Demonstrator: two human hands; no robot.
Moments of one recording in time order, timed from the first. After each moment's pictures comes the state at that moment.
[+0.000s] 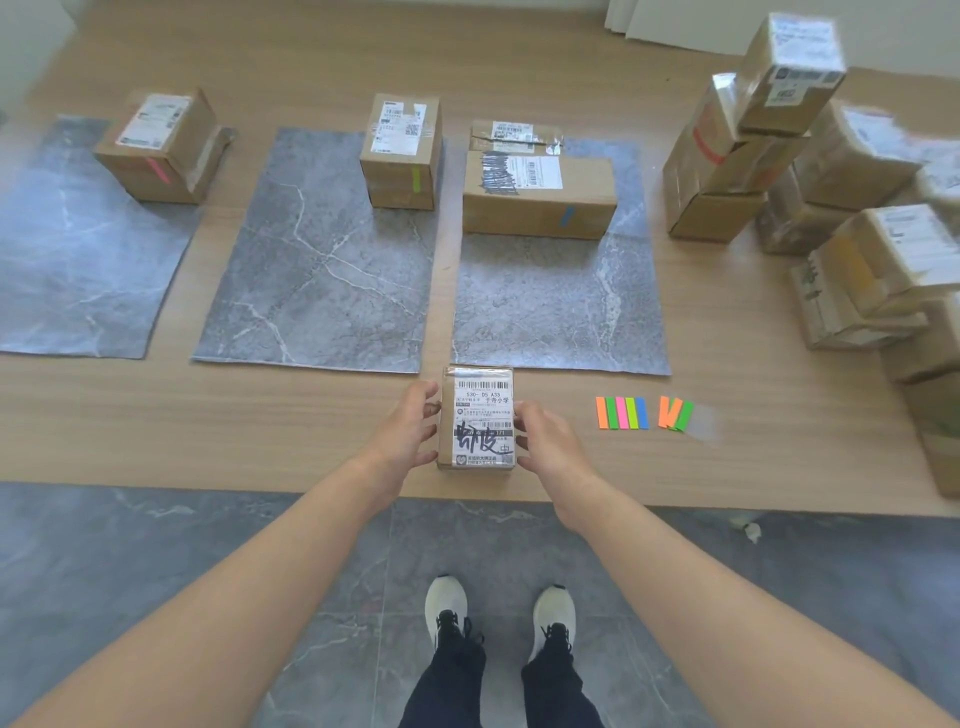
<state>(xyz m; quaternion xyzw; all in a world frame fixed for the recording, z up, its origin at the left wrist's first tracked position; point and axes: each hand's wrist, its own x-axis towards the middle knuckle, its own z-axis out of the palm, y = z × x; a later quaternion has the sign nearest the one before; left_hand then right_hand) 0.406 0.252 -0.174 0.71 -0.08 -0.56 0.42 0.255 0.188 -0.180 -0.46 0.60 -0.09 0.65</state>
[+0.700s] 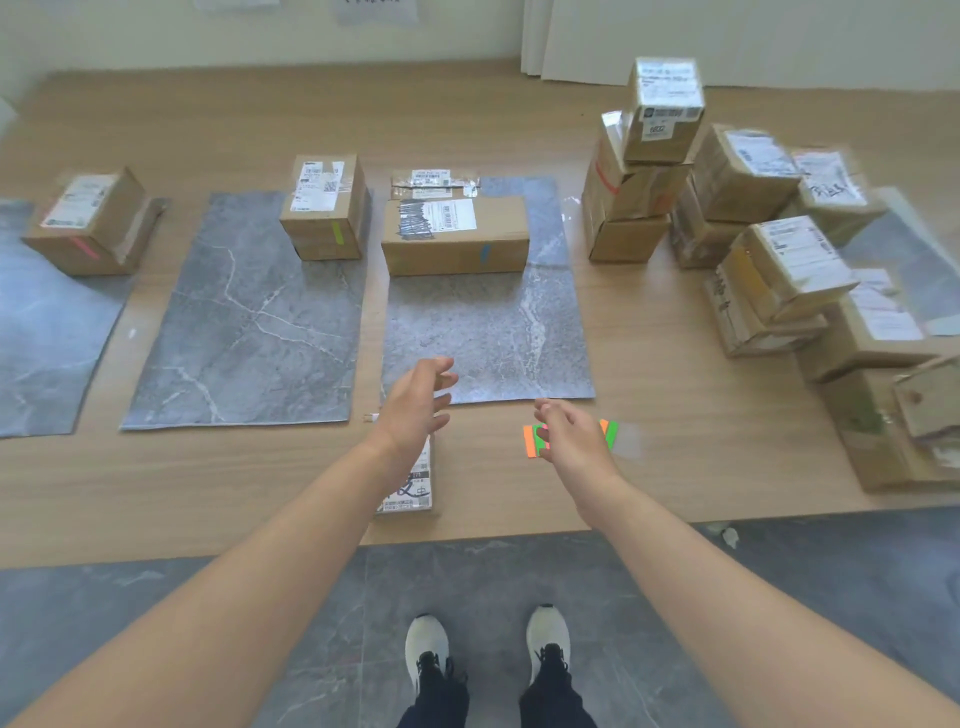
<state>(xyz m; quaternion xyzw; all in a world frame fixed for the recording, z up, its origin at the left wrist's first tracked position) 0.333 0.156 -0.134 0.69 -0.19 -0.53 0.46 0.160 0.110 -0.176 -0.45 0.63 -0.21 0.60</state>
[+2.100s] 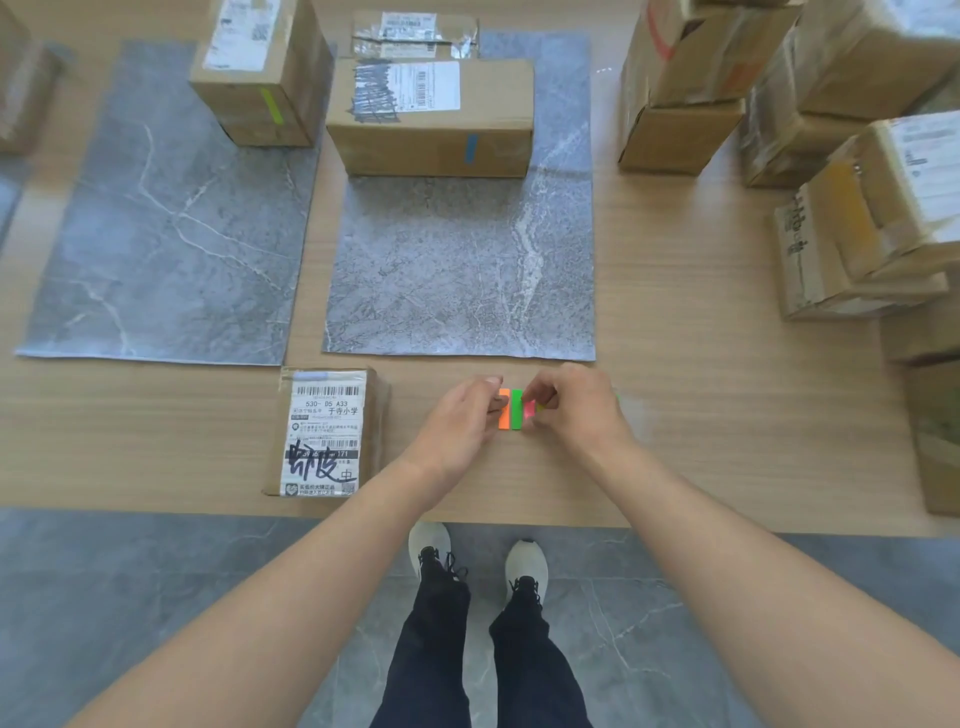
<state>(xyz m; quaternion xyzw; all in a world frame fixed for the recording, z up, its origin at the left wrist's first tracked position) 0.245 0.113 -0.235 0.69 -0.13 -0.59 0.39 0.117 0.016 -0.291 -0.78 0.49 0.03 0.38</state>
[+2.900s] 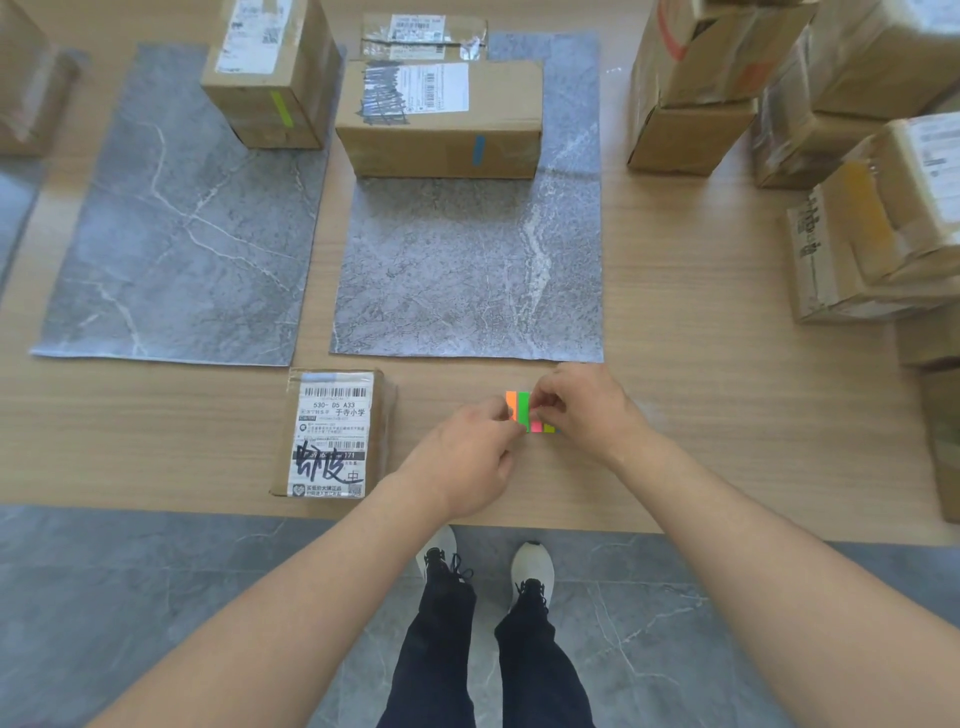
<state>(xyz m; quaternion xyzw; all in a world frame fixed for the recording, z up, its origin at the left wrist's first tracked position) 0.254 0.131 -0.251 0.69 -0.64 -0.34 -0.01 0.112 0.003 -0.295 -0.86 0.37 0.03 0.35</state>
